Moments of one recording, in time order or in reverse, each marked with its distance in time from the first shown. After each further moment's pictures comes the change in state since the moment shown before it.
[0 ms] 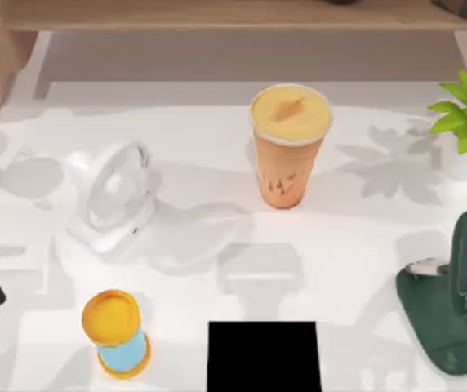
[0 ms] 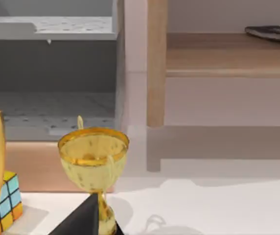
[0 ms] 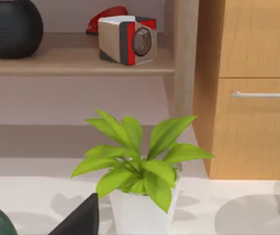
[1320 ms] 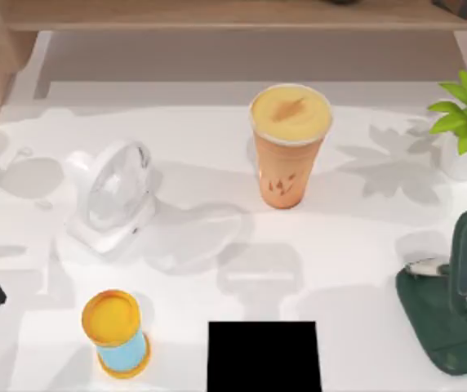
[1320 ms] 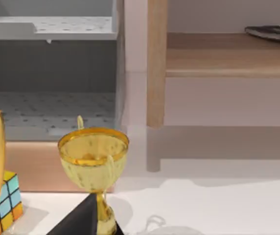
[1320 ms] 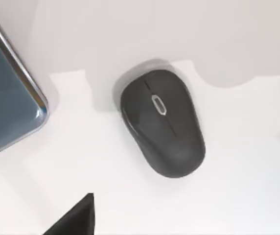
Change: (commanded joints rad) left arm 0.000 0.000 0.000 0.000 0.000 0.000; right arm -0.234 1.375 0.991 -0.852 -0.010 -1.625
